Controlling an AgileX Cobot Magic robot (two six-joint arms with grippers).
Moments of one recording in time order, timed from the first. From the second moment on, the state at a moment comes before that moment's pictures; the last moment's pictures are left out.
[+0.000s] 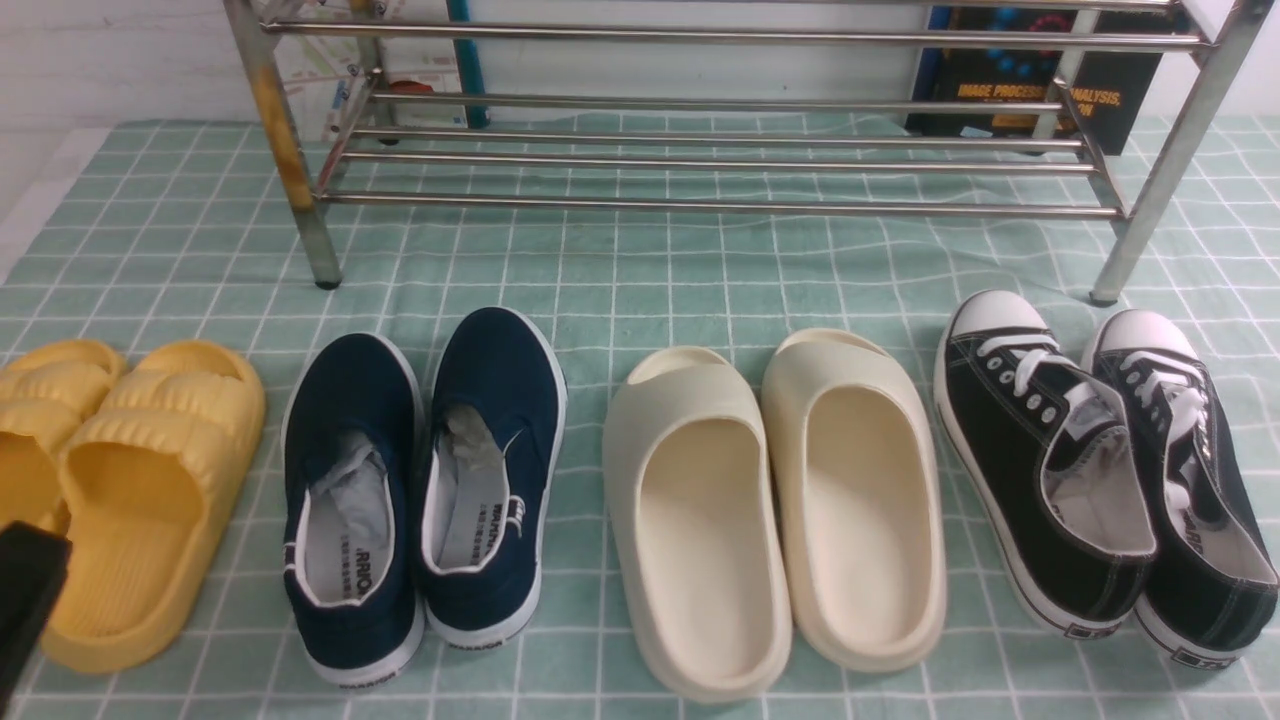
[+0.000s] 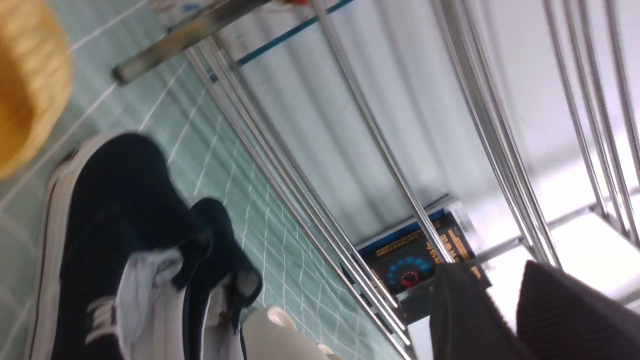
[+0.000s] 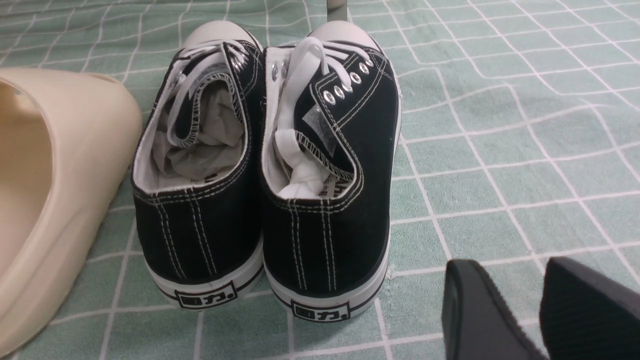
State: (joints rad) right arm -0.08 -0.01 0.02 -0.06 0.38 0.17; left arm 0.01 0.03 -0.20 -0.78 0.25 -0.20
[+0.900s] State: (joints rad) right arm -0.08 -0.01 0.02 -0.06 0.38 0.17; left arm -0.20 1.18 -0.96 -0.02 1.04 -0.23
